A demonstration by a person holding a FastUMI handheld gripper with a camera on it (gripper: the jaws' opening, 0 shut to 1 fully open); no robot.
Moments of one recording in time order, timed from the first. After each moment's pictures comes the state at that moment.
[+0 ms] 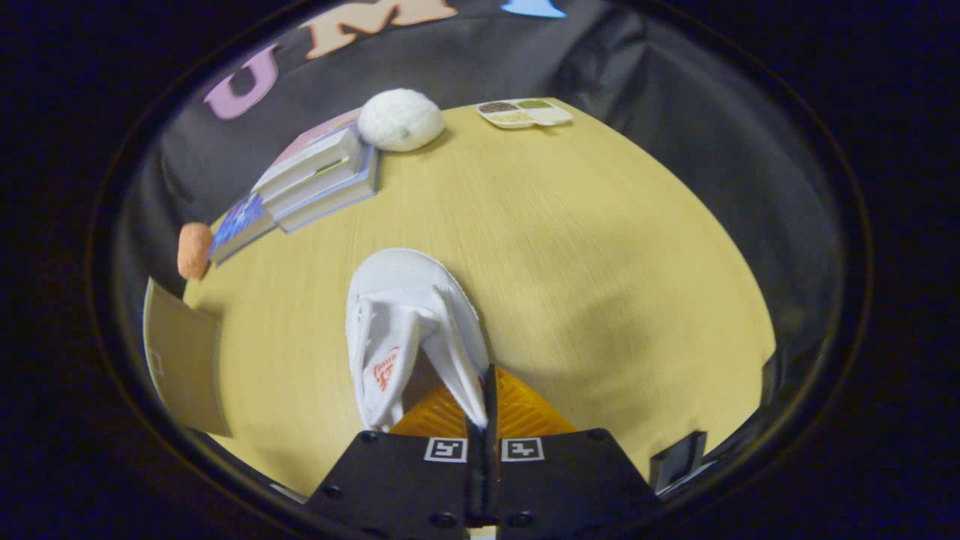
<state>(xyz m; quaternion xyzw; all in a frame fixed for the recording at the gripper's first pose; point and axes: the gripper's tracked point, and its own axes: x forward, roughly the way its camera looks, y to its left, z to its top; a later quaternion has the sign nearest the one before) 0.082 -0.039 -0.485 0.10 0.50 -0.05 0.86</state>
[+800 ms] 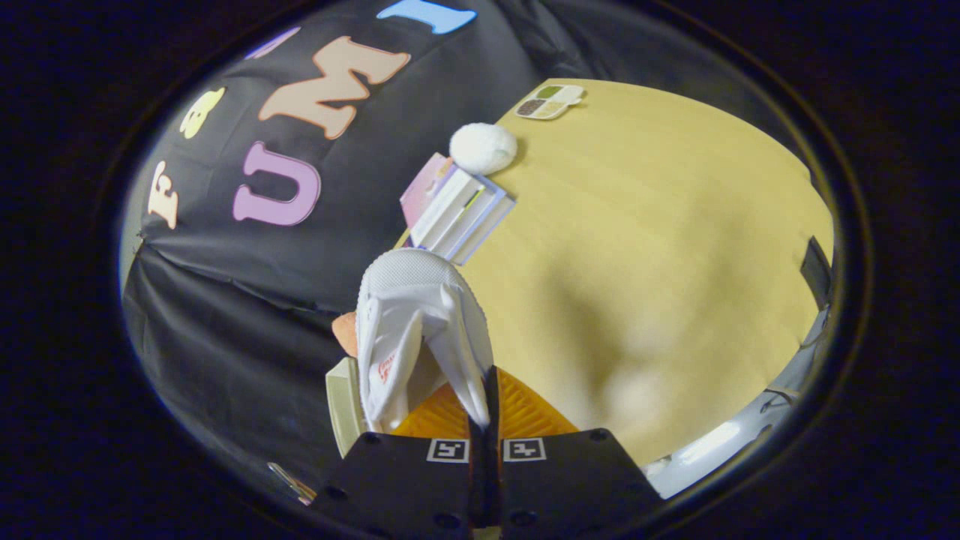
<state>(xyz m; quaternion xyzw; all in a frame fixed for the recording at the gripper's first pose) 0.019 0.172 -0.347 0.36 0.44 0.05 0.82</state>
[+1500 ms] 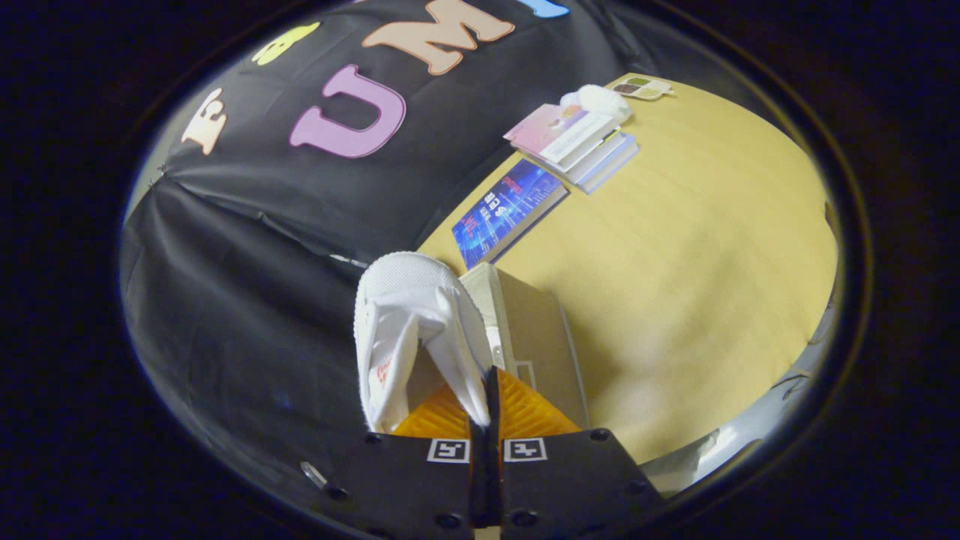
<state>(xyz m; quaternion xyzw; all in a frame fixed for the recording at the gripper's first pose) -0.029 0.409 -0.329 0.31 0.45 0.07 0.83</state>
